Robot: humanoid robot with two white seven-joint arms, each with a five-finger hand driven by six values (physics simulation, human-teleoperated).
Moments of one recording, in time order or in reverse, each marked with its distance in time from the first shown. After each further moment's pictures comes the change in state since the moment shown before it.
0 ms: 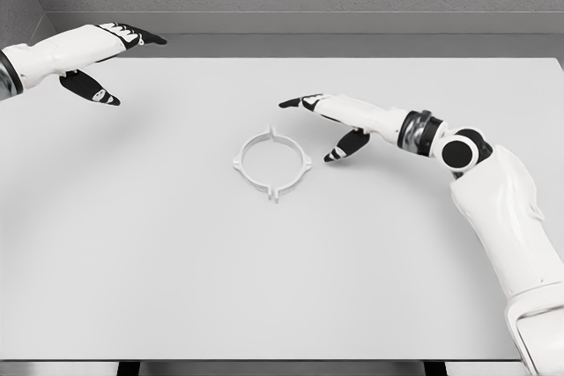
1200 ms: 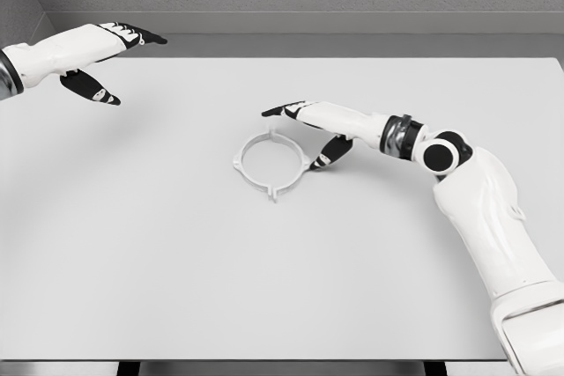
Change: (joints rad) left arm -0.002 -0.001 0.000 0.000 -0.002 0.000 0.000; right arm -0.002 0.047 0.021 0.007 0.028 0.000 0.000
